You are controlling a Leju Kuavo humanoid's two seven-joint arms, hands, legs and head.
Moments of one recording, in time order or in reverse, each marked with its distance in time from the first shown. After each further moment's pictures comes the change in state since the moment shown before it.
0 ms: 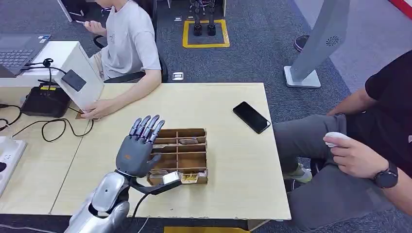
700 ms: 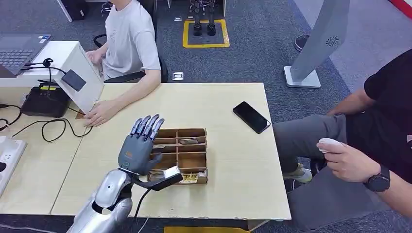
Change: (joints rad) left arm -0.015 -0.027 0.017 0.058 0.058 -0.019 -0.013; right arm -0.004 0.001 0.000 0.000 0.008 0.010 0.004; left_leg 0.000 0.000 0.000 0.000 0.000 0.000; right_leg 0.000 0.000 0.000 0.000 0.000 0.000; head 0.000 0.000
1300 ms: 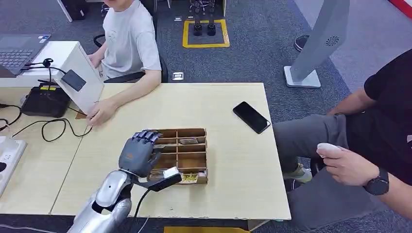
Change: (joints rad) left arm 0.000 0.000 0.017 0.048 0.015 -0.052 0.006; right arm -0.001 0.000 0.000 0.000 0.011 0.004 0.004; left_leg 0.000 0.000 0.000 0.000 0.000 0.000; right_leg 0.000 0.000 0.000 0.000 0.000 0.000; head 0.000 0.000
